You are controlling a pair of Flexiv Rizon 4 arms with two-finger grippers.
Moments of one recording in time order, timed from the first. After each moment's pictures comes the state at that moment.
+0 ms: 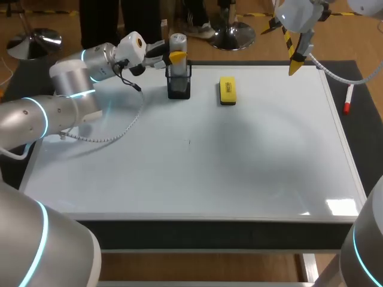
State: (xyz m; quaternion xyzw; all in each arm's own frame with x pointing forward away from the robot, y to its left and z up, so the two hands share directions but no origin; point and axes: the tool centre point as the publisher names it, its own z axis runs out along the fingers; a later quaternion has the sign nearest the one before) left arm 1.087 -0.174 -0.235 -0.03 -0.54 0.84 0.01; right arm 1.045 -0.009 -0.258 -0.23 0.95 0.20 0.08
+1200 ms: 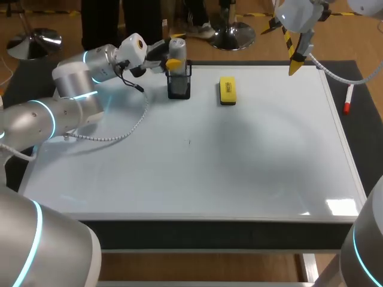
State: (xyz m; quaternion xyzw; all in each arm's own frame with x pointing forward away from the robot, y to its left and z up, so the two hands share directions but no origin) left arm 1.095 -0.174 -0.248 -0.02 -0.54 0.84 0.03; right arm 1.045 -0.009 -0.258 -0.23 0.95 0.20 0.08
